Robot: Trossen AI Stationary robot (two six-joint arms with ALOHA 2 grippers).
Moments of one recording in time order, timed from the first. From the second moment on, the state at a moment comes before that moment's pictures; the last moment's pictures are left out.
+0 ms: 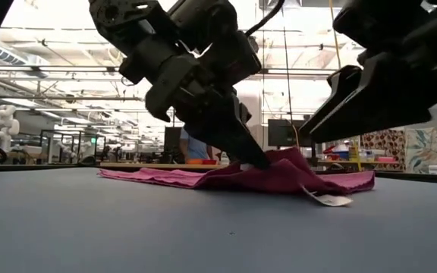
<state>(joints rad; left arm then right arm) -0.15 1.98 1.10 0.16 0.19 0.12 0.61 1.71 0.73 0.21 0.63 0.36</state>
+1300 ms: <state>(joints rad) -0.12 1.98 1.10 0.15 0.23 0.03 0.63 1.99 0.92 0.16 0.89 0.37</state>
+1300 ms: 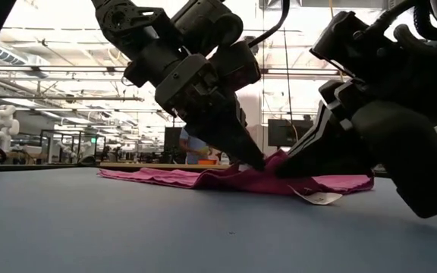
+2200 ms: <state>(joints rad) -0.37 1.97 1.09 0.25 -0.34 0.14 0.67 1.84 0.92 -0.01 0.83 0.59</state>
